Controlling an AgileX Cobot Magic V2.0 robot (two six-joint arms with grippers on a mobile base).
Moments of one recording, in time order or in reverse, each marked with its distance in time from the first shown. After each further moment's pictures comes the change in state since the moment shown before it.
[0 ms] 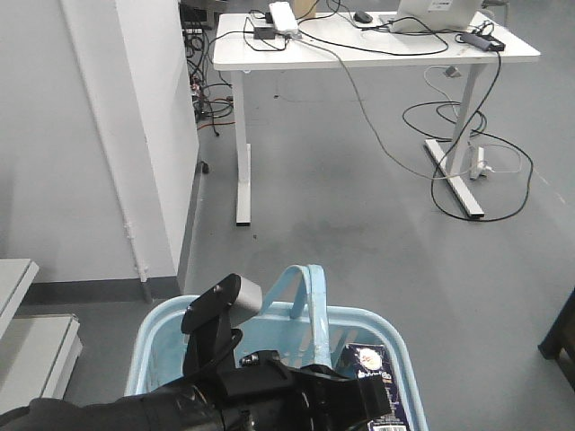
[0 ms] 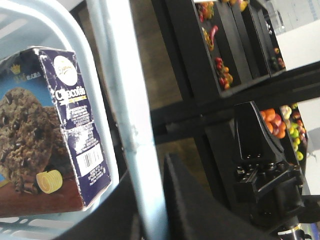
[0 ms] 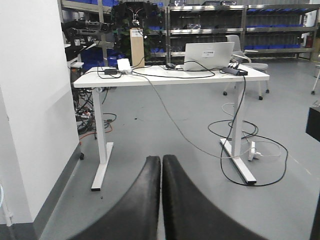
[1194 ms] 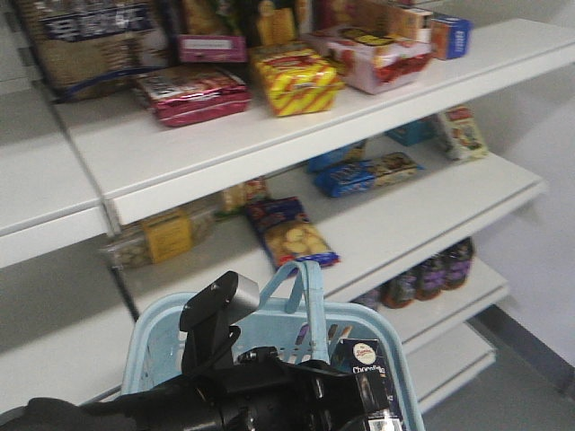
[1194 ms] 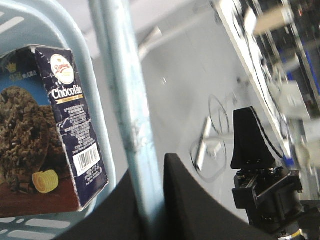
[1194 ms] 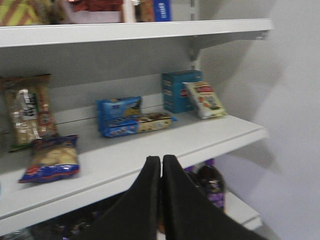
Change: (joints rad) left arm 0.000 0.001 0.000 0.000 -0.016 0.000; right arm 0.000 0.000 0.000 0.000 0.001 0.000
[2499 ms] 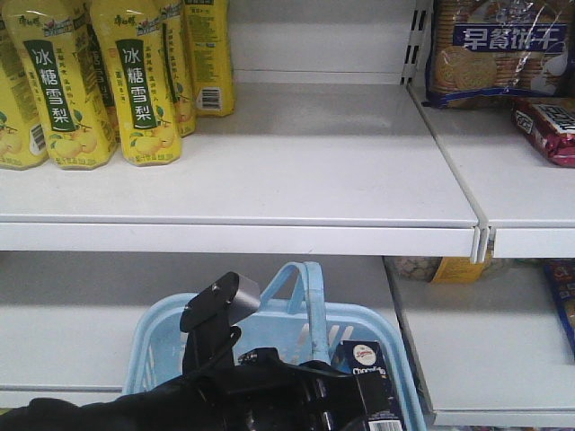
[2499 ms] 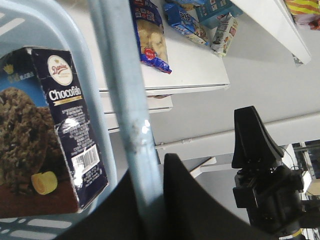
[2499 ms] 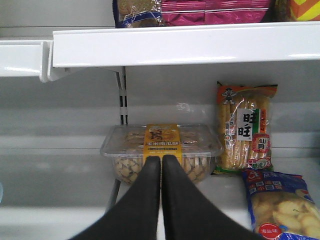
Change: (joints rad) left arm 0.000 0.000 0.000 0.000 0.000 0.000; right arm 0.000 0.000 0.000 0.000 -0.001 0.000
